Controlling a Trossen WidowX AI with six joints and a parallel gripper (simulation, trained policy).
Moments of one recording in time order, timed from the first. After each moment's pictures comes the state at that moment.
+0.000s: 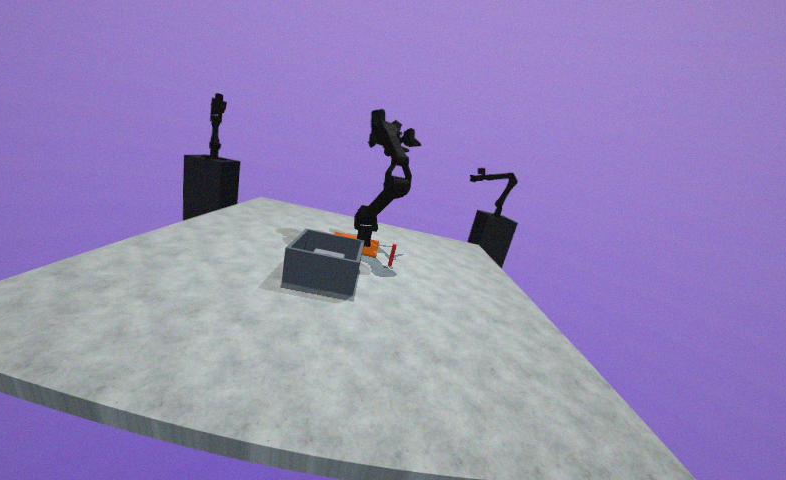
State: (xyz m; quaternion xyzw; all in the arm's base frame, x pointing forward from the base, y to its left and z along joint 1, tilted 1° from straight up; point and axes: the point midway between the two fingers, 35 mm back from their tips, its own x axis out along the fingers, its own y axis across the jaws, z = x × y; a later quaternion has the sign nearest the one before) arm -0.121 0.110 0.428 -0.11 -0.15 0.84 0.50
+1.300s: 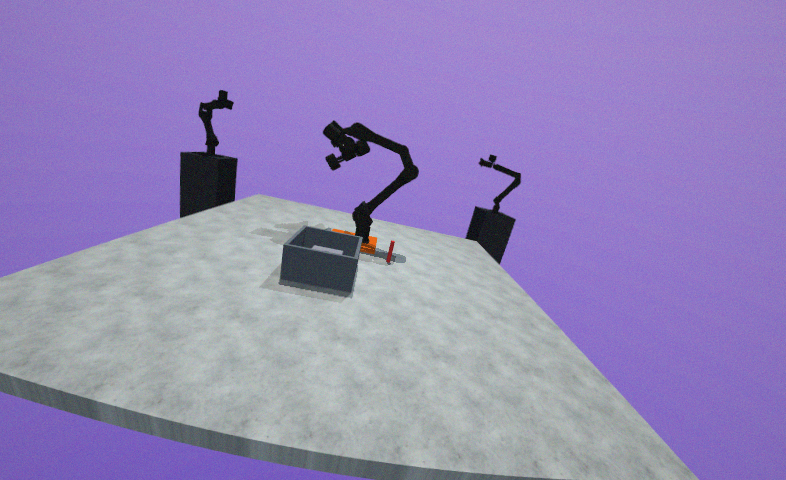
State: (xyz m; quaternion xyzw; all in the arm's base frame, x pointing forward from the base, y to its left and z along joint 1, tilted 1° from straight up) arm -0.160 -0.122 0.314 -0.15 -0.33 0.93 -0.07
